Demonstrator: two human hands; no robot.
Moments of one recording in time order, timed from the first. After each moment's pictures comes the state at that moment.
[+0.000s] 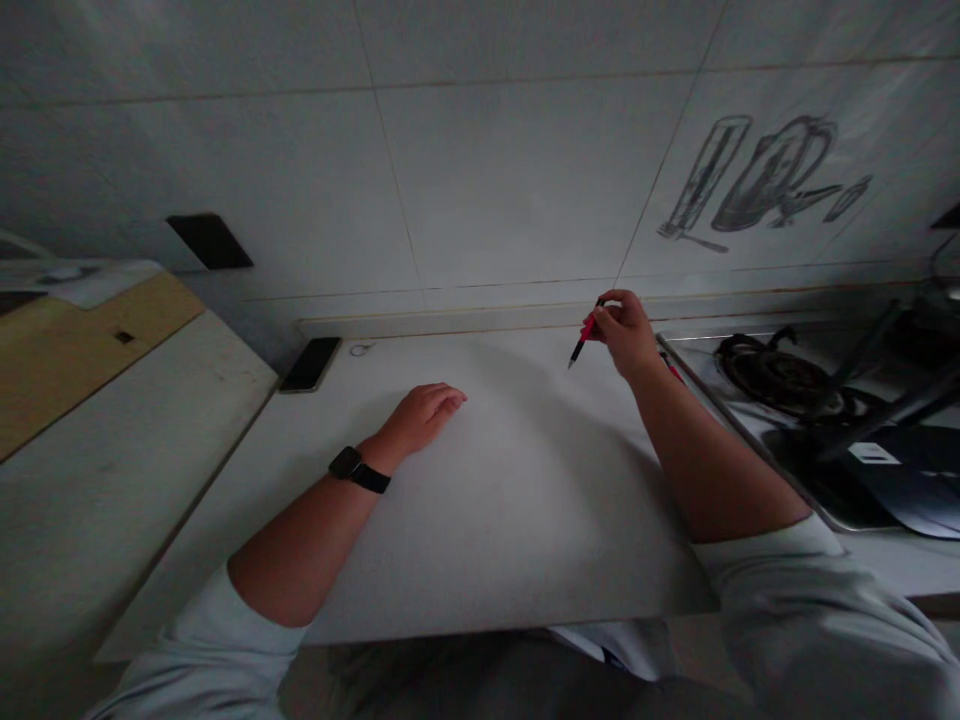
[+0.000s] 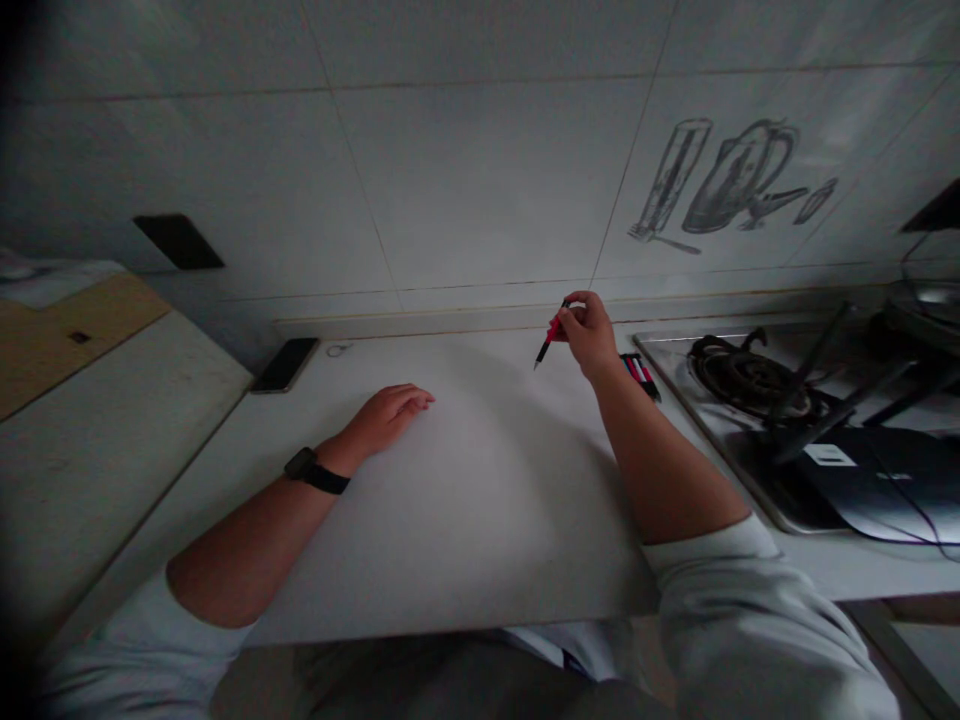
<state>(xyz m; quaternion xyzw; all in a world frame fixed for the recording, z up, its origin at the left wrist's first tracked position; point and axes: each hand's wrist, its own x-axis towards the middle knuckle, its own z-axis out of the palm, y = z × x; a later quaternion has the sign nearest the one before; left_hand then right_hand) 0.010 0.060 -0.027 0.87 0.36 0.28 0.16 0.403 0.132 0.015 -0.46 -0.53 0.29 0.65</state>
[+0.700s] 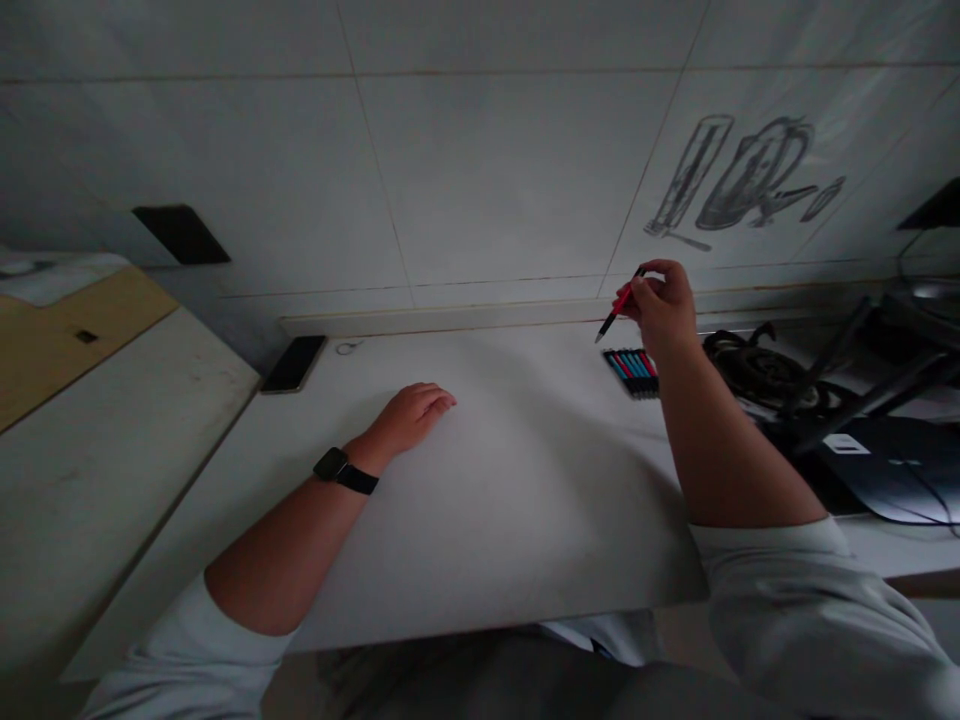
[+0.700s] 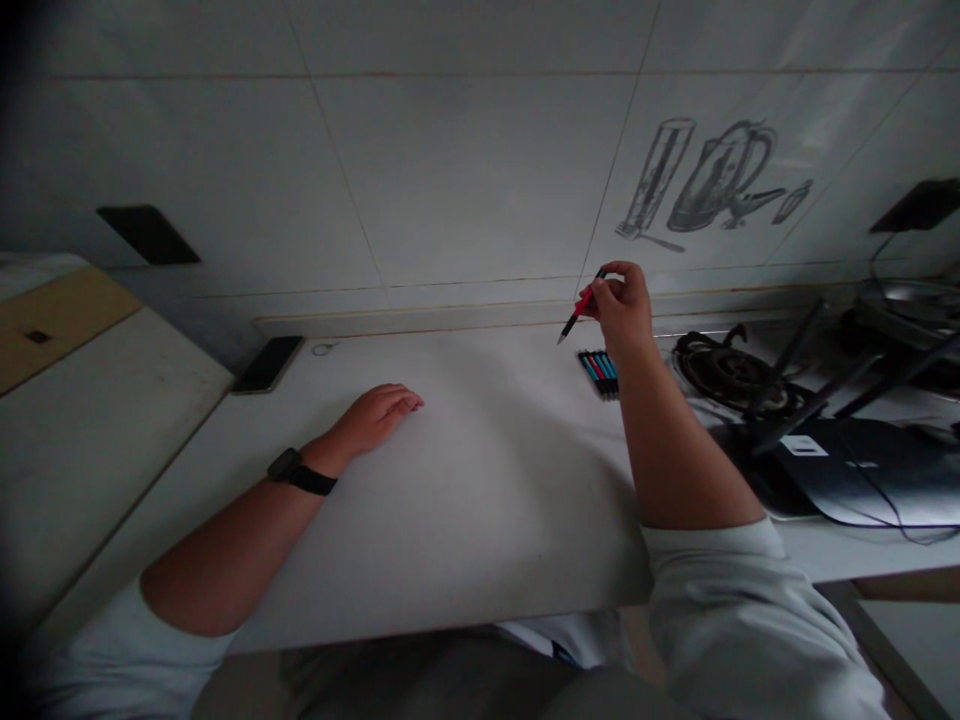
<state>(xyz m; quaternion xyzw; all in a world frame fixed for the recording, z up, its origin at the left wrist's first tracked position) 0.010 0.061 -0.027 0.88 0.36 0.26 0.16 0.451 0.118 0.058 -0.51 -0.55 0.19 0.64</state>
